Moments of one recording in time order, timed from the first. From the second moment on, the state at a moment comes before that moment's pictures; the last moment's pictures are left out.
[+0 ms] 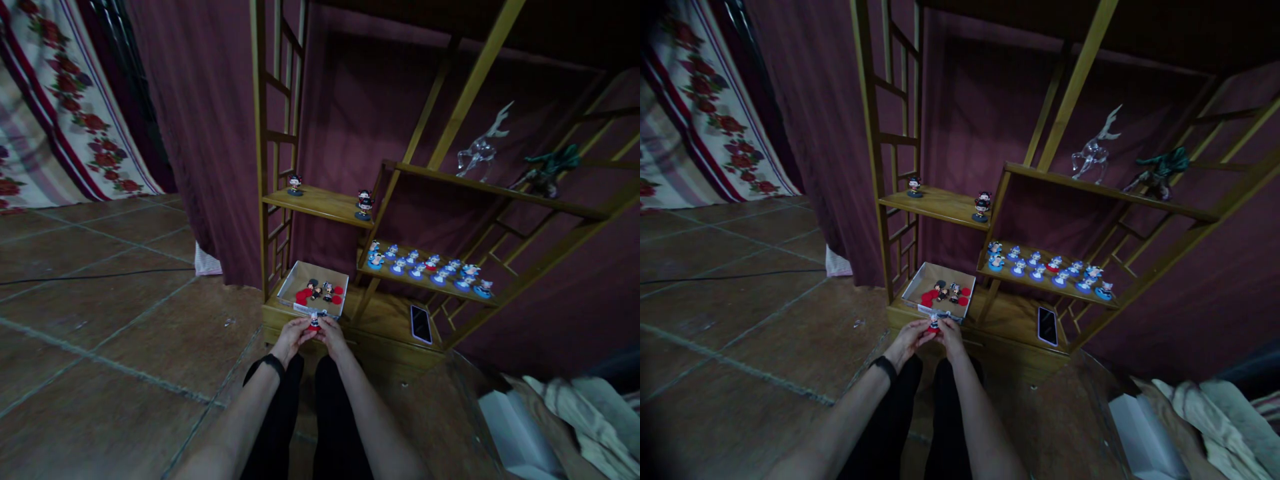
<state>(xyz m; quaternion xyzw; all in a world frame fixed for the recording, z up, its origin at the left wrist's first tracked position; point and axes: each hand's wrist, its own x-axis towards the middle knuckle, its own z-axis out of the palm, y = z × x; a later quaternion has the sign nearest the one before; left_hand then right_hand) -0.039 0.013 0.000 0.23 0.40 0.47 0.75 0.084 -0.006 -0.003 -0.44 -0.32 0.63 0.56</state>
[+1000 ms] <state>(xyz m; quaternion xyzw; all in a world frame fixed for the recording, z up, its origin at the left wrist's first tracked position) -0.039 0.015 -0.004 0.23 0.40 0.50 0.73 0.077 -0.006 -0.001 -0.43 -0.36 0.63 0.54</state>
